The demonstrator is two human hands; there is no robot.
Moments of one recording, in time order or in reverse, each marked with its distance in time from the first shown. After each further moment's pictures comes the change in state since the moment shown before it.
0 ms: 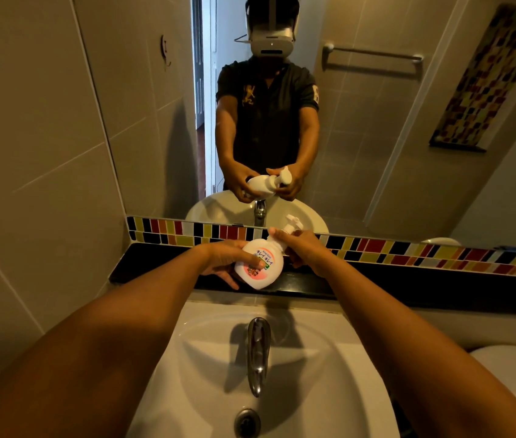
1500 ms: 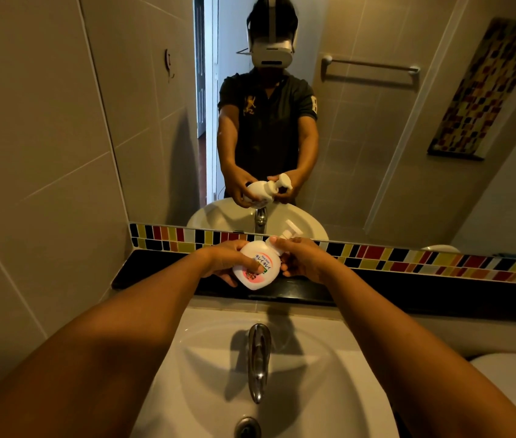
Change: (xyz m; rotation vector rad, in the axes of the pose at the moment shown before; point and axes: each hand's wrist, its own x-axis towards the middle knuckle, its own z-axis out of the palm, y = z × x) left_hand -0.001 0.004 -0.004 0.110 0.107 0.067; right_hand -0.005 -0.004 -0.004 0.234 -0.174 0.076
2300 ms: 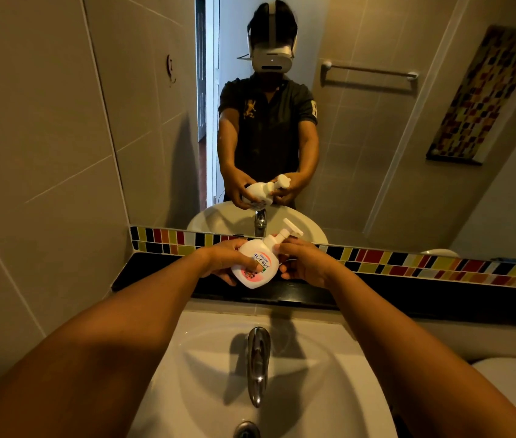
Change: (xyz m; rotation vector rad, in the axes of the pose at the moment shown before) left_hand 0.001 0.002 -0.005 0.016 0.025 0.018; right_hand -0.007 0.000 -0.005 0.089 -0.092 -0.020
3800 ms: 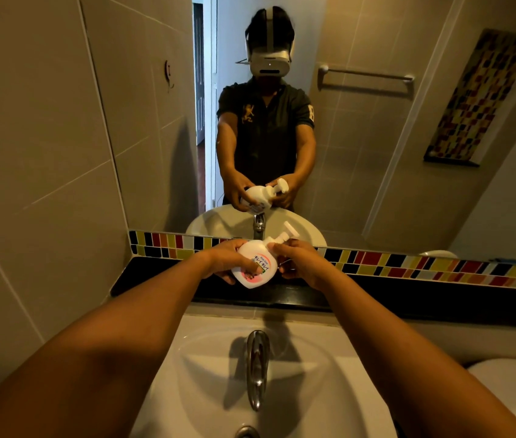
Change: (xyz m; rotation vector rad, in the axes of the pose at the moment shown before) left_hand 0.005 0.004 0.000 0.060 0.062 0.062; right_hand 0.000 -0.004 0.011 -0.143 0.170 -0.035
